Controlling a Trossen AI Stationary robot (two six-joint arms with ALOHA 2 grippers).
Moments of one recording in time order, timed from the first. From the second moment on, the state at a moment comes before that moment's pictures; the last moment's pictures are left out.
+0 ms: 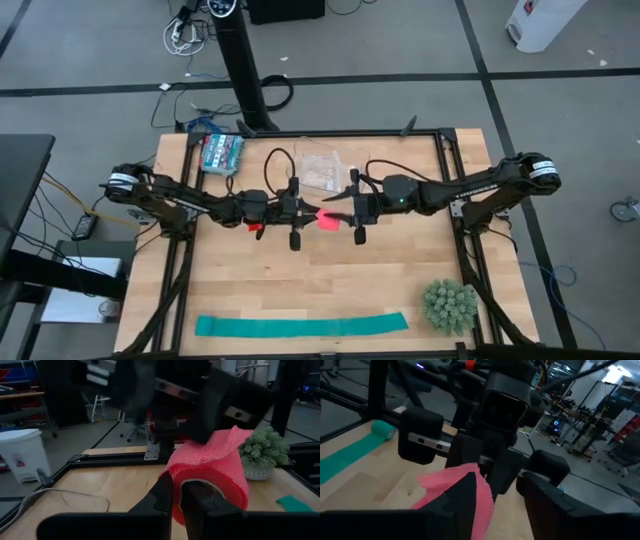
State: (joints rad) left arm -0.04 1.50 0.66 0.84 -0.13 0.05; right arm 0.11 1.39 0.84 0.43 0.07 -0.40
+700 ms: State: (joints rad) left arm -0.01 1.49 0.67 0.73 -0.18 0.09; right arm 0.14 1.35 0.84 0.36 0.28 -0.40
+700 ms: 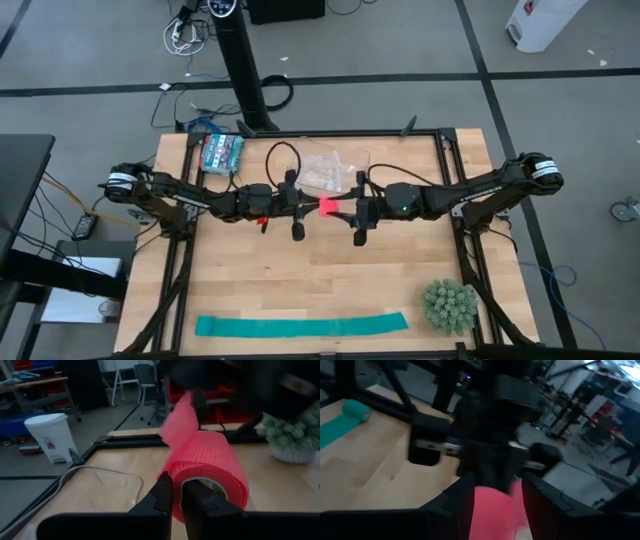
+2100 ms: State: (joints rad) left arm 0.02 1.49 0.66 0.72 -0.14 0.07; right arm 0.12 1.44 0.84 0.36 0.32 -0.39
